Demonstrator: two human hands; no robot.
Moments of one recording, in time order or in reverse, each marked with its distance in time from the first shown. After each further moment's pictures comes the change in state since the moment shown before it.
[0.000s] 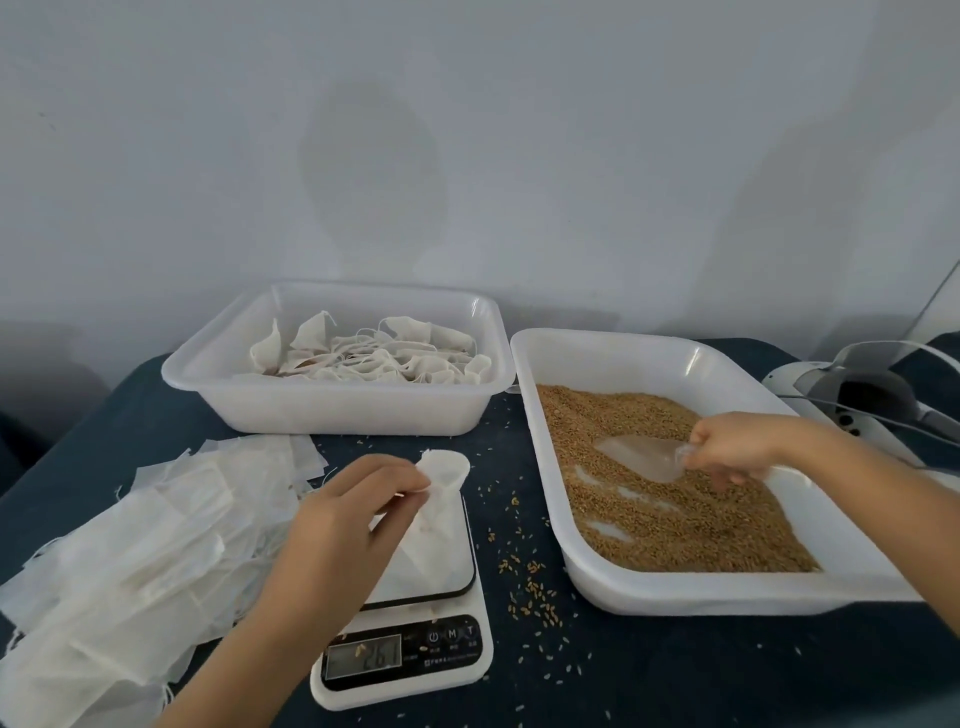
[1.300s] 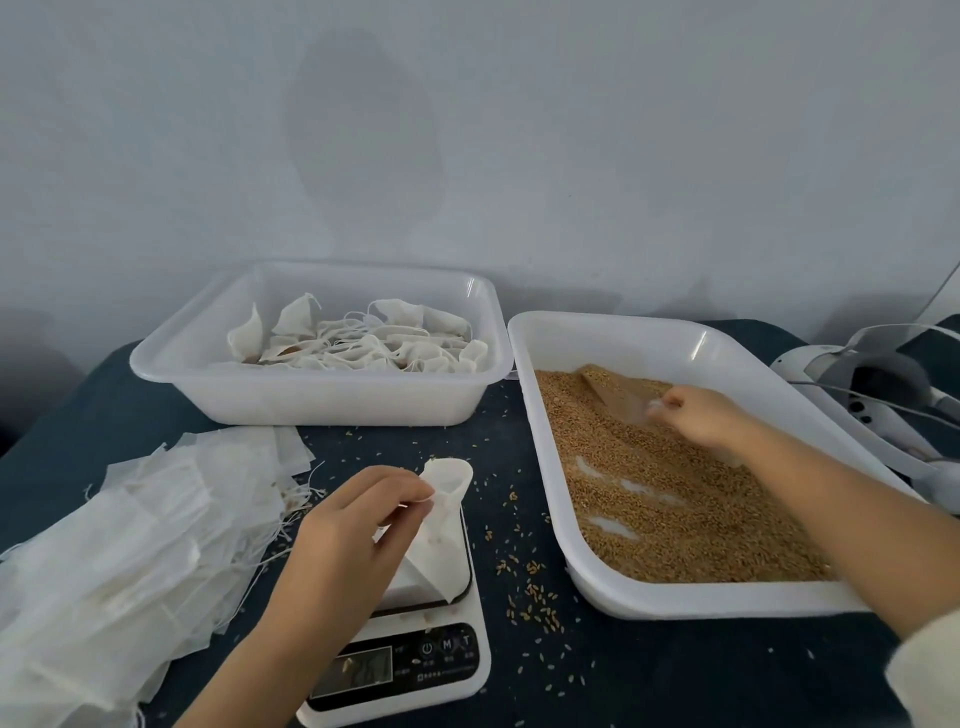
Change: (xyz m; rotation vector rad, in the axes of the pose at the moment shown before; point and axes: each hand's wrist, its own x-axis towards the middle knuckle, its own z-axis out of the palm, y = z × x) left_hand -0.005 -0.011 0.020 -0.033 -0.038 -0.053; right_hand 0.067 -0.006 0.025 0.179 0.396 0.025
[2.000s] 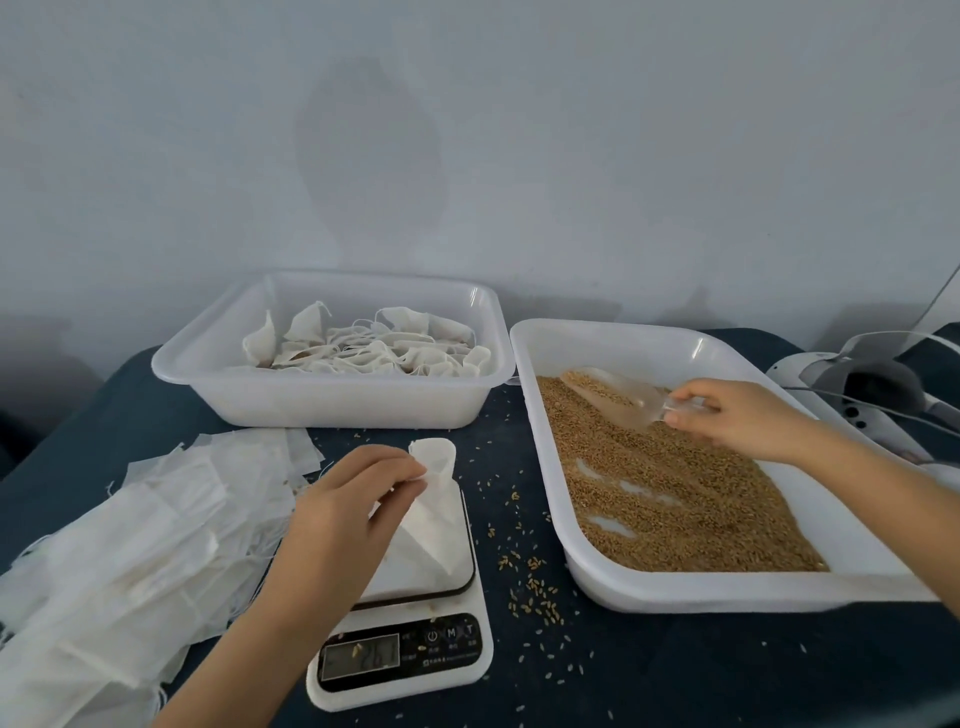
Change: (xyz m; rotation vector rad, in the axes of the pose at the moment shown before) left_hand 0.008 0.003 -0.011 0.115 0.042 0.023; right_hand -0.060 0.001 -0.045 0.115 0.004 -0.268
